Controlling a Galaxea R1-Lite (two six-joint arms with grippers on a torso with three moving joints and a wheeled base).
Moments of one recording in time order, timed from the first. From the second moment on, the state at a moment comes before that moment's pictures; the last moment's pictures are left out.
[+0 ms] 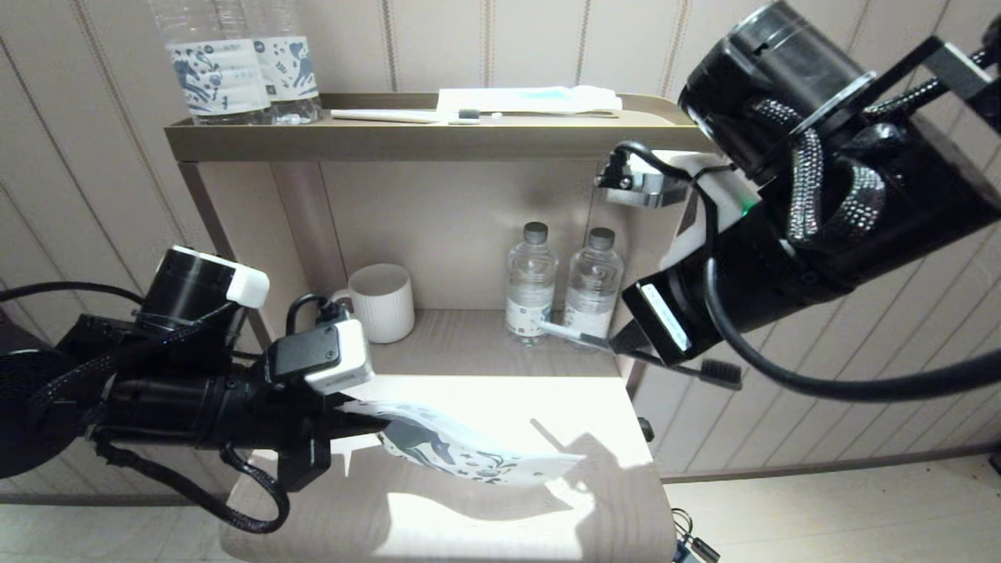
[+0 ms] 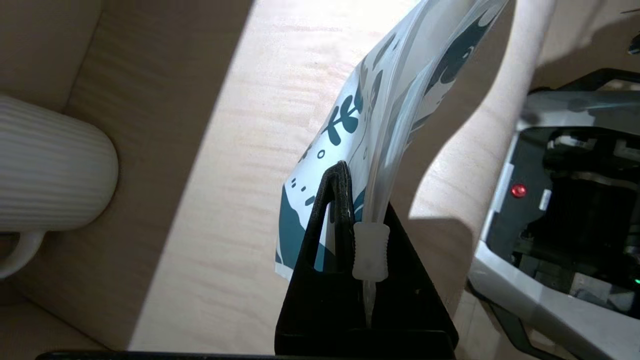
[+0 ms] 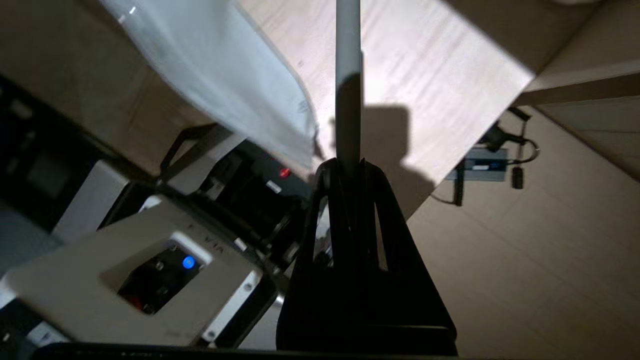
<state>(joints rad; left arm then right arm) -0.44 1.58 -0.85 0.02 -0.43 0.79 0.70 1.76 -1.94 1.05 0.03 0.14</state>
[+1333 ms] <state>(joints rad) -0.45 1.69 -0.90 -0.15 -0.42 0.79 0.71 1.85 -1.93 1.15 0.23 0.06</state>
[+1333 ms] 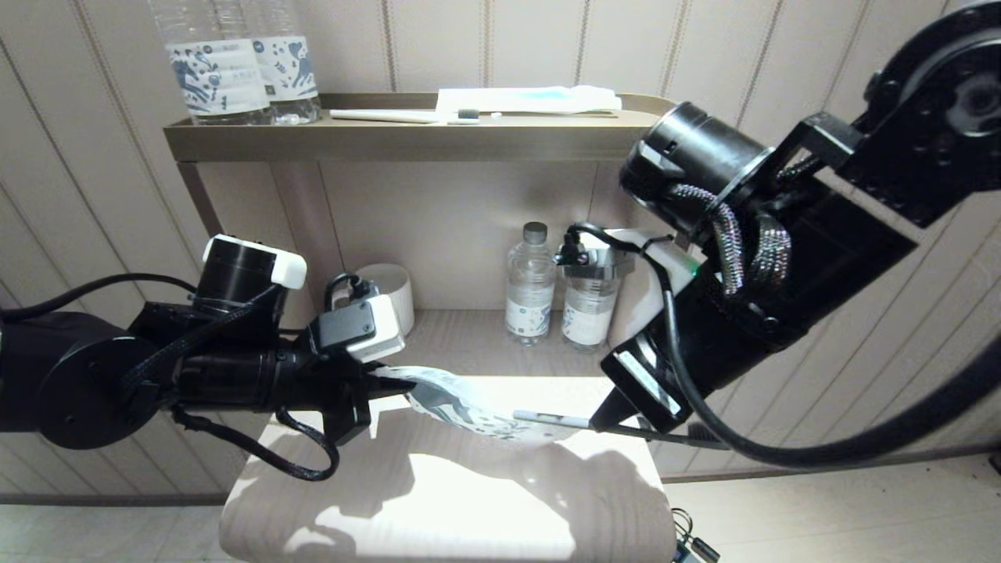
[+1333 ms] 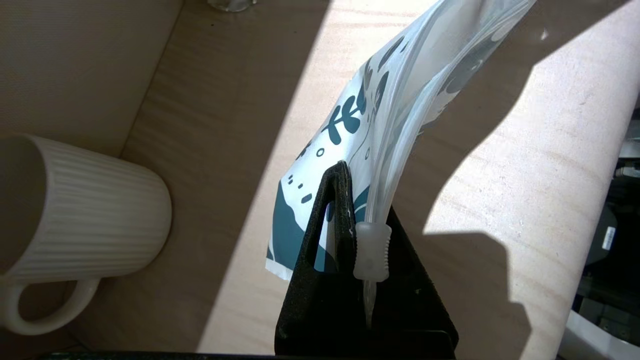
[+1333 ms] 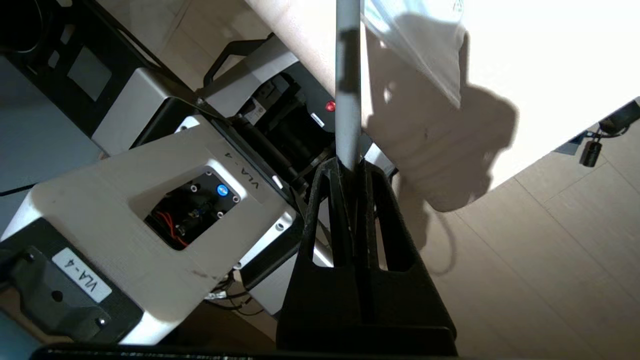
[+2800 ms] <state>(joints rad) -0.46 1.69 -0.89 -0.15 -0.43 0.78 0.75 2.02 -1.94 0.80 0.34 0.06</state>
